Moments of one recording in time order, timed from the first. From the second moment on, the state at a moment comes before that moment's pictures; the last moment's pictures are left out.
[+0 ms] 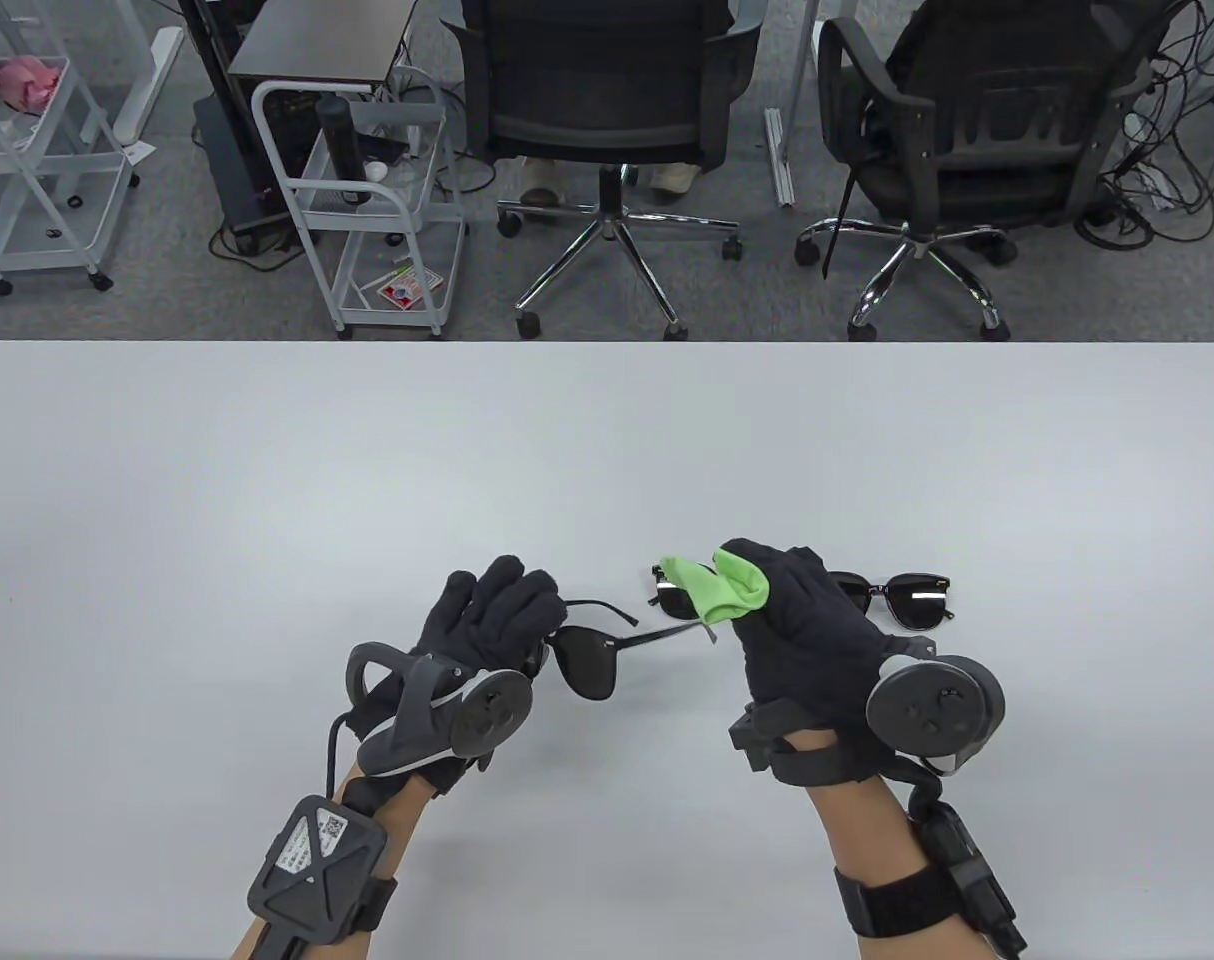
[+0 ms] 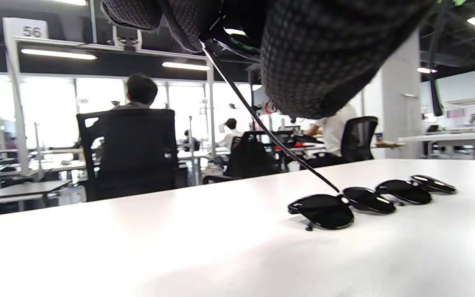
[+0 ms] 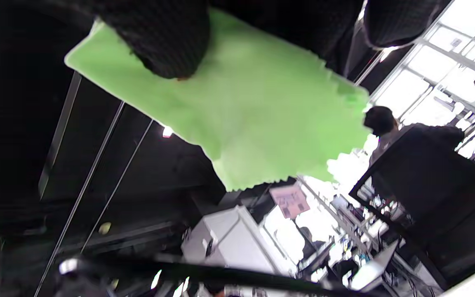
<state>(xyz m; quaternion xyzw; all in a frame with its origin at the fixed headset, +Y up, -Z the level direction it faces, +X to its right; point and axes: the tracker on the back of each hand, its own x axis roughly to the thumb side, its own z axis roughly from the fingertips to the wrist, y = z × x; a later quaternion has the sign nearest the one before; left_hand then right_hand) -0.155 -0.665 -0.265 0.13 -0.25 -0.02 0.96 0.143 -0.624 -0.251 0.20 -0.28 0.83 0.45</state>
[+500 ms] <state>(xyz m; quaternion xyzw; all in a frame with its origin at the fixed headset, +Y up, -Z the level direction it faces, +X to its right) -0.151 -0.659 -0.259 0.18 -0.27 -0.08 0.94 0.107 -0.642 -0.266 0.37 0.02 0.73 0.58</state>
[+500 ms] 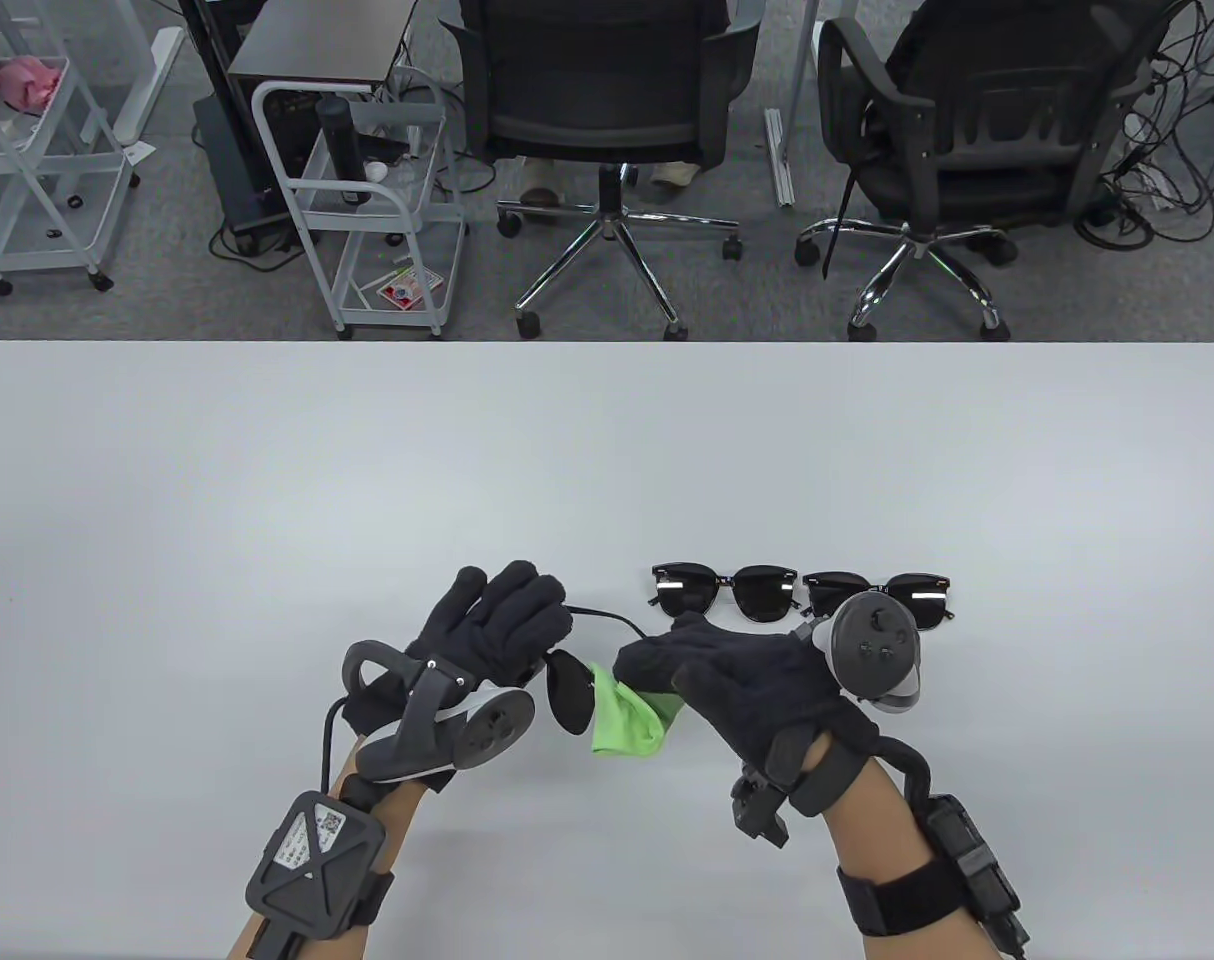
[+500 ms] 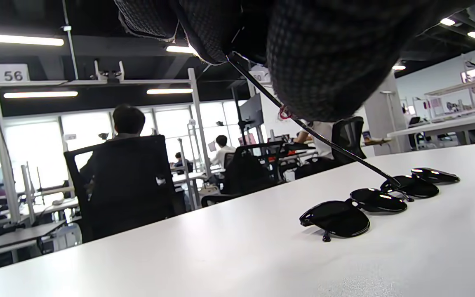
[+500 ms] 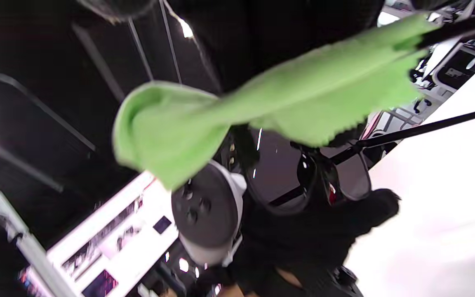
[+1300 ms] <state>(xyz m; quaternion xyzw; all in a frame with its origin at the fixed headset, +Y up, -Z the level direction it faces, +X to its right) -0.123 -0.639 -0.222 0.22 -0.34 0.02 0.91 0.082 -0.637 -0.259 0.41 0.04 0.83 0.38</state>
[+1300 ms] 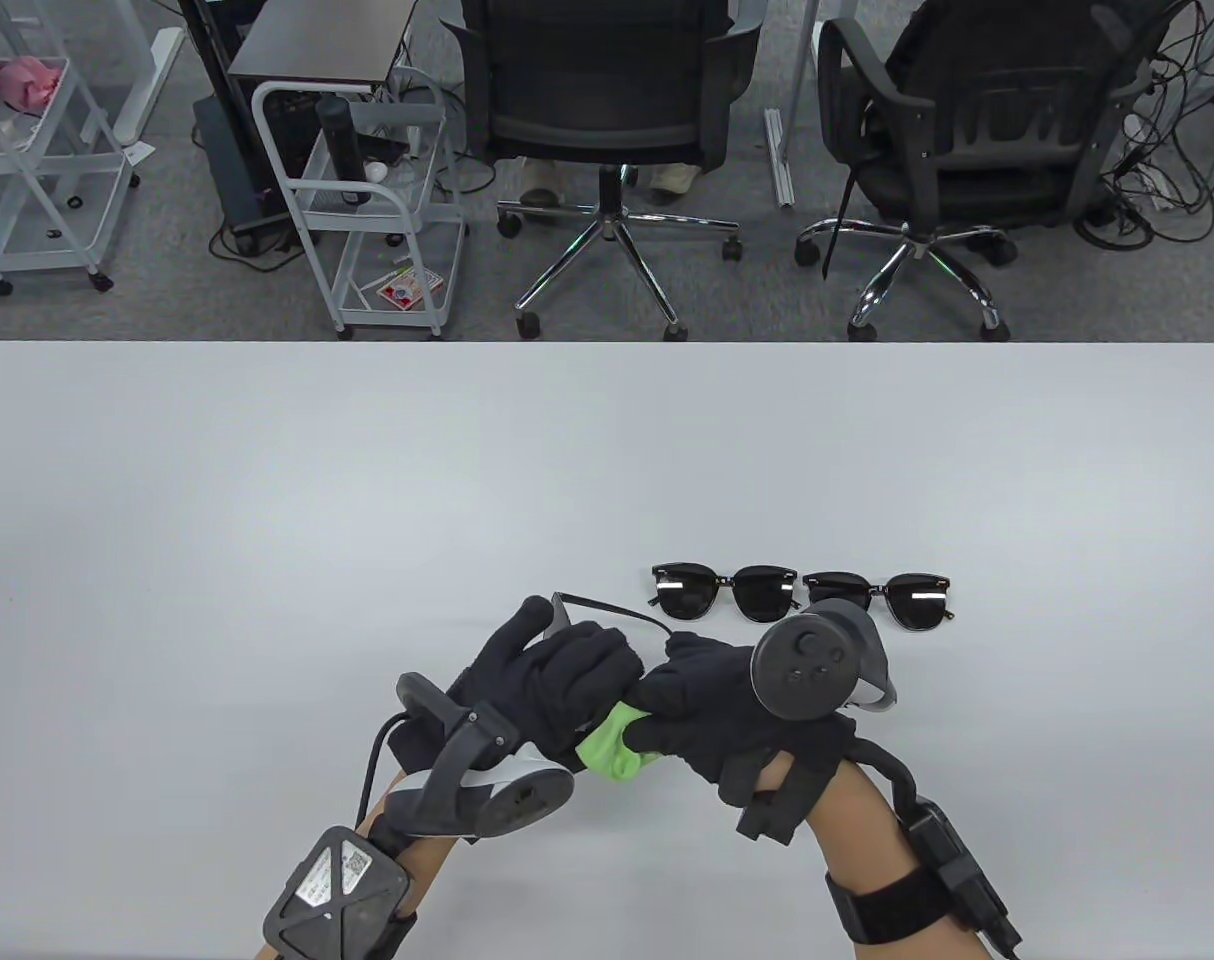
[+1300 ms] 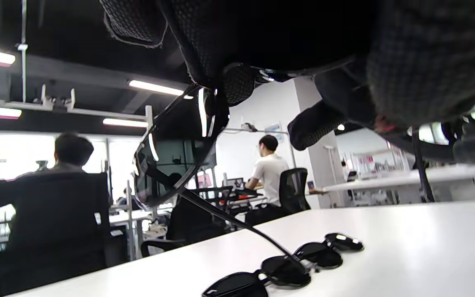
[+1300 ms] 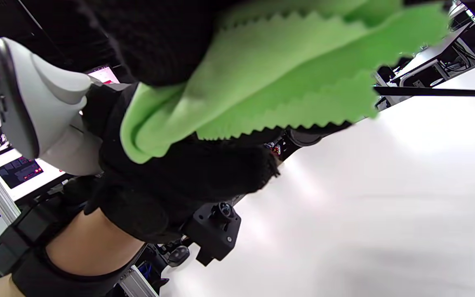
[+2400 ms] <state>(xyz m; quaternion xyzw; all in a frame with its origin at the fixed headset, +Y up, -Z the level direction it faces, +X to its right) -0.127 -0.641 -0.231 0.23 -0.30 -0.03 0.92 0.095 -0.648 -0.270 0.37 0.03 0.87 0.34</state>
